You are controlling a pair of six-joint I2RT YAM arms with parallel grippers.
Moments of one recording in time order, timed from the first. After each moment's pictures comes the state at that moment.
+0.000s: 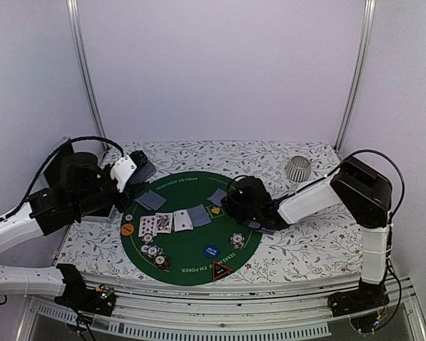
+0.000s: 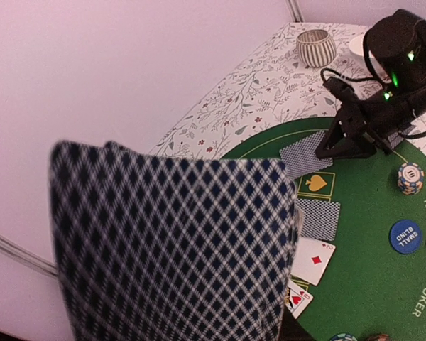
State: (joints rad) left arm -0.75 0.86 0.73 -0.24 -0.21 0.40; right arm 0.90 2.04 1.08 0.45 0.20 1.50
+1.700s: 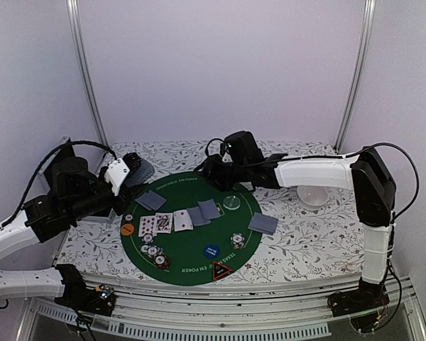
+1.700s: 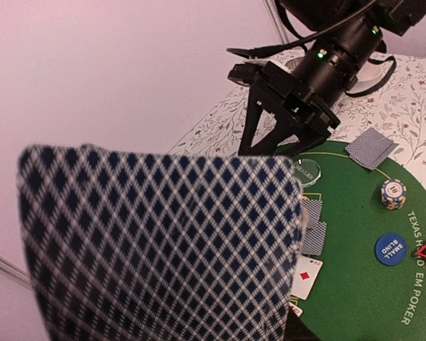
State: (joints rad) left arm -0.75 0.78 0.67 -0.17 -0.14 0.42; right arm 0.87 2.01 1.48 0.06 -0.18 1.18
